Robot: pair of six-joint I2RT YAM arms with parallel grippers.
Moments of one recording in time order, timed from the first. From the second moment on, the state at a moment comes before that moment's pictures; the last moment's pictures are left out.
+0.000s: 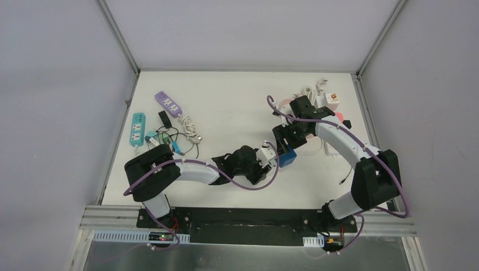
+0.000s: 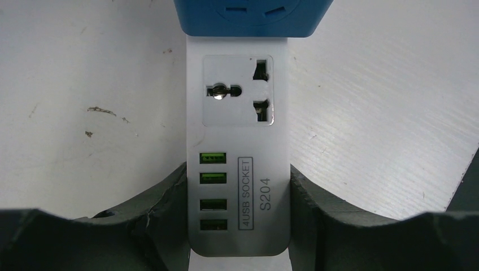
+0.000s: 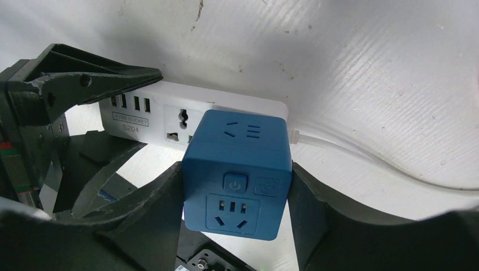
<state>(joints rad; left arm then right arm) -1.08 1.67 0.72 0.42 0.06 -0.05 0.45 1.52 1.15 -0.90 -0.30 -0.13</state>
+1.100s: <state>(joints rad) -1.05 1.70 0.74 0.45 0.12 -0.05 0.38 1.56 1.20 -0.94 -0.35 -0.16</state>
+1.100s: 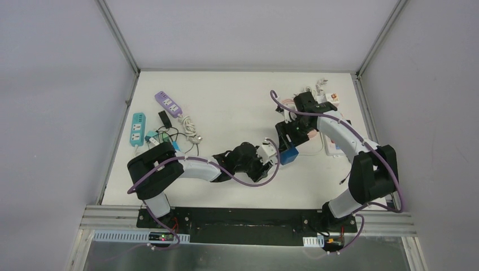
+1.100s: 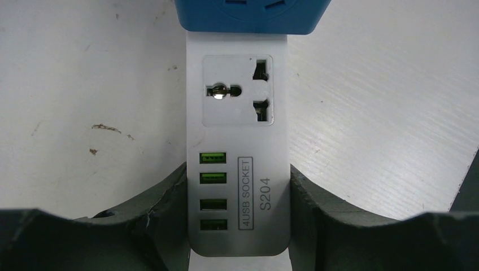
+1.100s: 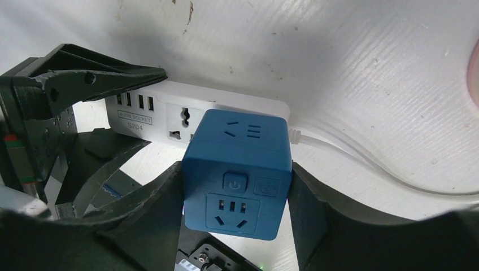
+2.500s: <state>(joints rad) -1.04 1.72 0.77 0.43 0.17 -0.08 0.42 1.52 1.22 -0.97 -0.31 -0.17</state>
